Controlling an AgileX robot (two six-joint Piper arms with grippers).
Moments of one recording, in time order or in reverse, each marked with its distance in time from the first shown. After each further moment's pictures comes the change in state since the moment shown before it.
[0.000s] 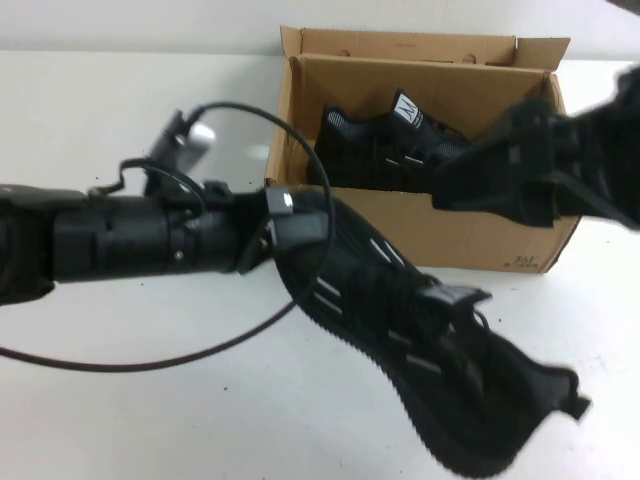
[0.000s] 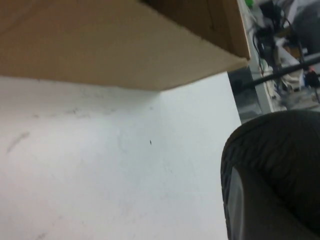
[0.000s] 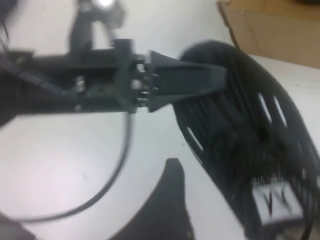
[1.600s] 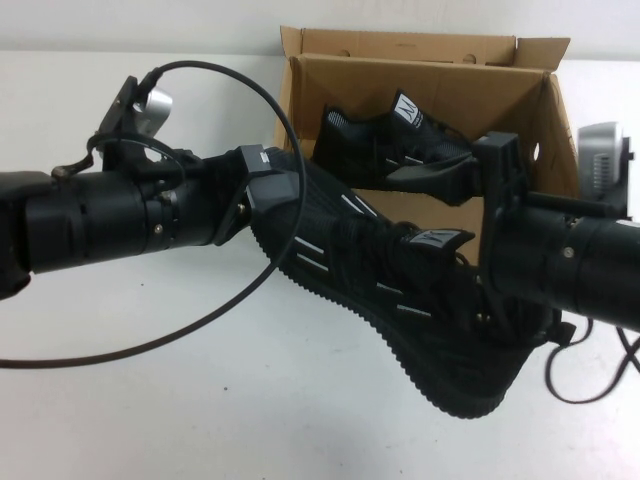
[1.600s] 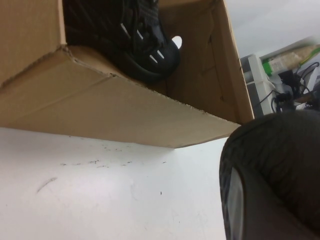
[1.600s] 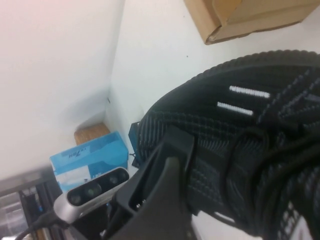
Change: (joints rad) right arm 0.000 0.070 0.539 1.152 -0.739 -0.127; left arm 0.000 -0.107 0.002 -0.016 -0.179 -0.089
